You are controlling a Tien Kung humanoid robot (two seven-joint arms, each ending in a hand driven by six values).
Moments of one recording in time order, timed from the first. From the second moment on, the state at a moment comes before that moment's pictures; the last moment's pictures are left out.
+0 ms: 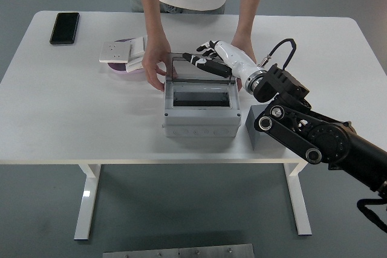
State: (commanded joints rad) left arm -0.12 0.50 -0.62 -0.43 0.30 0.16 0.21; right arm 0.77 -0.23 0.65 1.21 -1.58 -0.17 -0.33
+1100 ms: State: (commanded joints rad) left arm -0.12 0.50 -0.60 -0.43 0.26 0.17 0.19; right arm 0.73 -0.27 0.62 1.32 -1.63 -0.17 -0.36
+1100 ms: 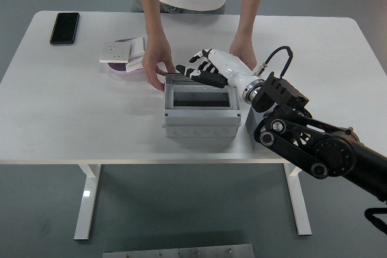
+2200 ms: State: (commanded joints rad) left arm -0.11 0.49 -0.60 -0.42 0.25 0.17 0.19; right arm 0.60 -0.33 0.92 1.36 -1.58 -0.24 -0.27
